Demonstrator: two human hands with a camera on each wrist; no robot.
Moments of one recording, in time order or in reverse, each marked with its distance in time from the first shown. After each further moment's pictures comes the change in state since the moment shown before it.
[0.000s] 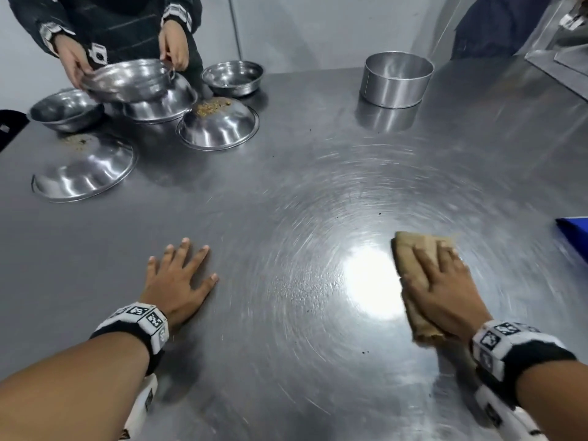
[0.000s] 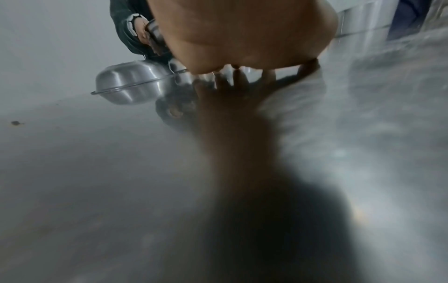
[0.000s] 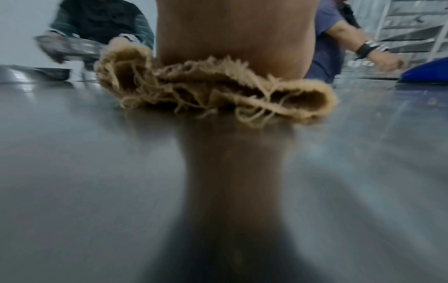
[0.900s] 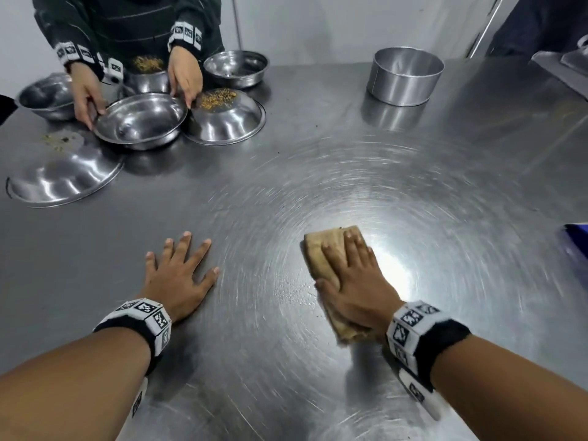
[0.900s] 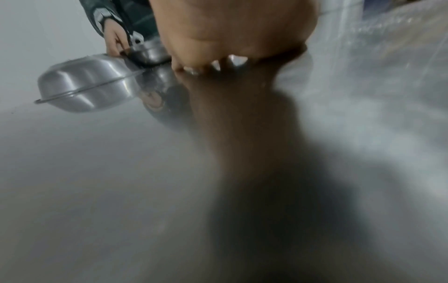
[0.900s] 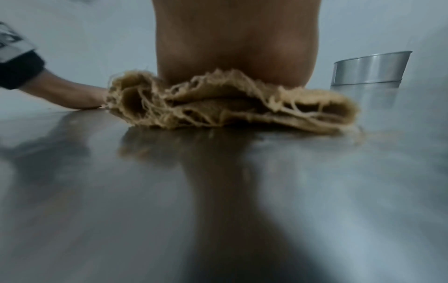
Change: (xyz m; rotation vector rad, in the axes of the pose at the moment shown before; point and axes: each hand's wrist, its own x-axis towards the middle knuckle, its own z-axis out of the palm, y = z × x) left_hand 0.018 -0.010 0.003 -0.024 -0.045 -0.020; right_hand 0.021 -0.139 0.021 0.044 -0.106 -0.335
